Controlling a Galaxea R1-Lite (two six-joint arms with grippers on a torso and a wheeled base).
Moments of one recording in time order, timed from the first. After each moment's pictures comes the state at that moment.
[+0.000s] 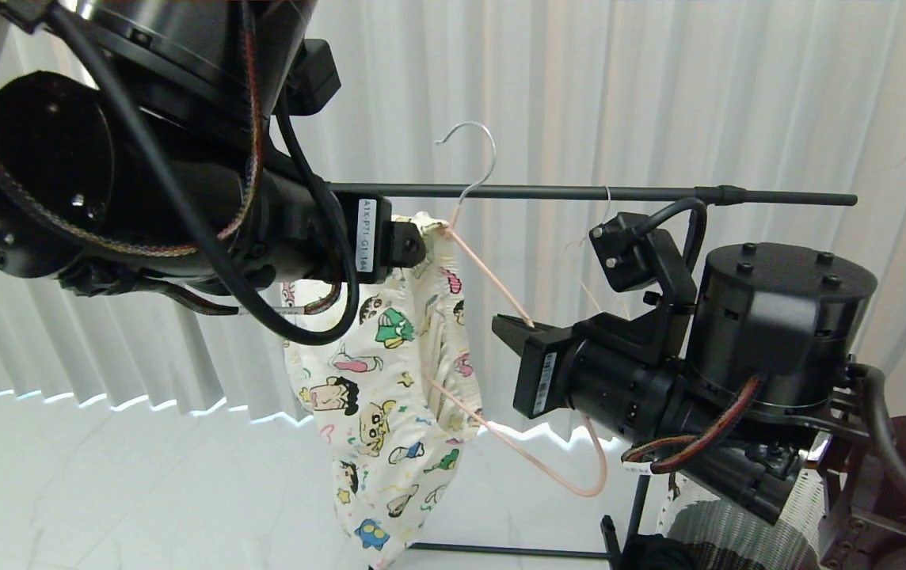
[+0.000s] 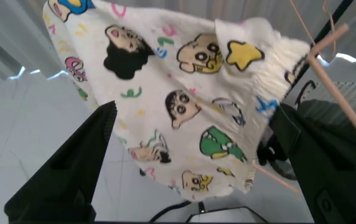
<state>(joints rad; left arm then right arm) -0.76 1.63 -1.66 0.67 0.50 -0.30 1.02 1.71 -0.90 -0.76 -0.21 0.34</state>
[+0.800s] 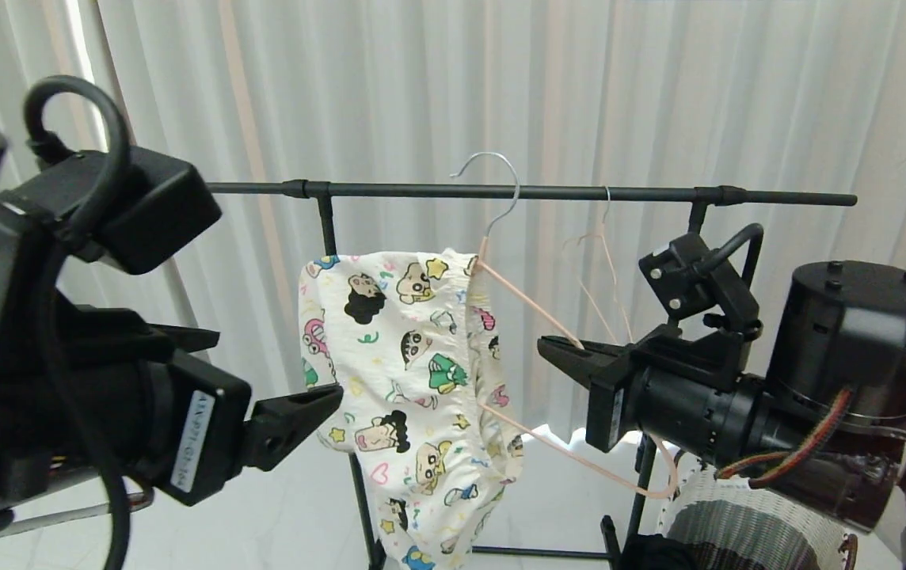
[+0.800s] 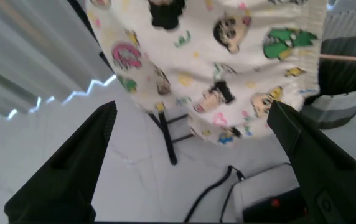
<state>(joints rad) -0.88 1.26 -1.16 0.55 0.48 -0.12 0.92 1.60 -0.73 -0.77 -0.03 0.15</state>
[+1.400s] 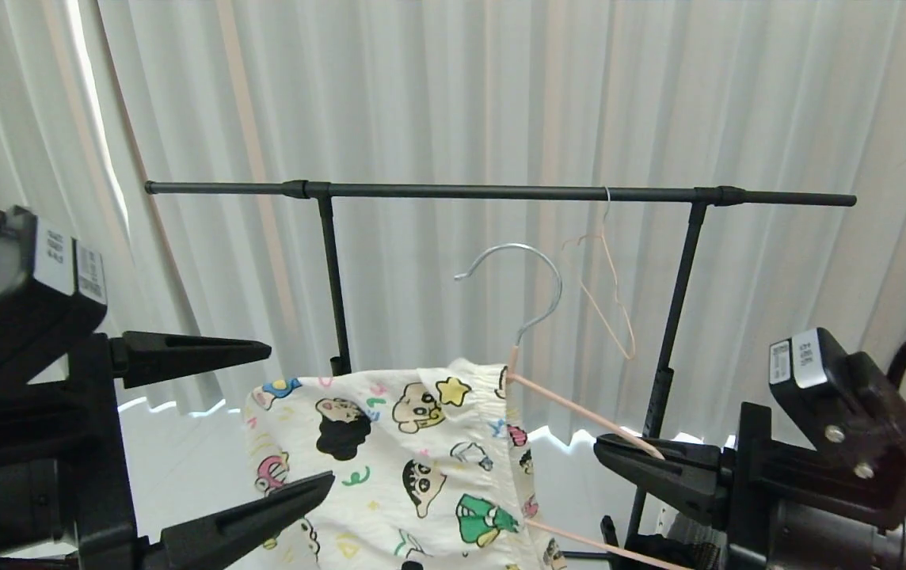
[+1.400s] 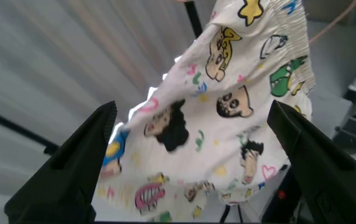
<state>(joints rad) -0.64 1.09 -0.83 0.15 -0.20 0.36 0.98 1.36 -0.45 -0.77 0.11 0.03</state>
